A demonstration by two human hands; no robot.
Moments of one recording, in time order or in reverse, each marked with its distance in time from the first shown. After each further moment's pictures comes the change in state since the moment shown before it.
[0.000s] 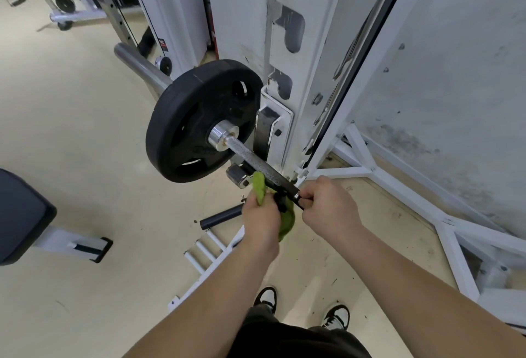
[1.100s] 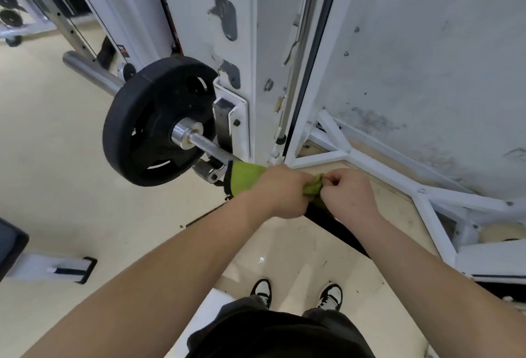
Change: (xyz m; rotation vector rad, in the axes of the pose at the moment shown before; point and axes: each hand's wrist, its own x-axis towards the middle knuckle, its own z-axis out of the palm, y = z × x) left_hand -0.032 0.045 0.064 1.737 -0.713 1.006; right_hand -0.030 0.077 -0.025 0.419 0.189 0.325
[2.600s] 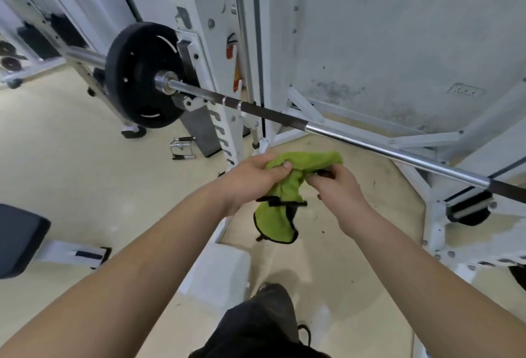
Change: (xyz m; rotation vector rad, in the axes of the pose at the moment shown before) left_hand -0.245 0.164 0.091 -0.981 0.036 -0.167; right_hand -0.290 0.137 -0.033 0.600 0.020 0.202
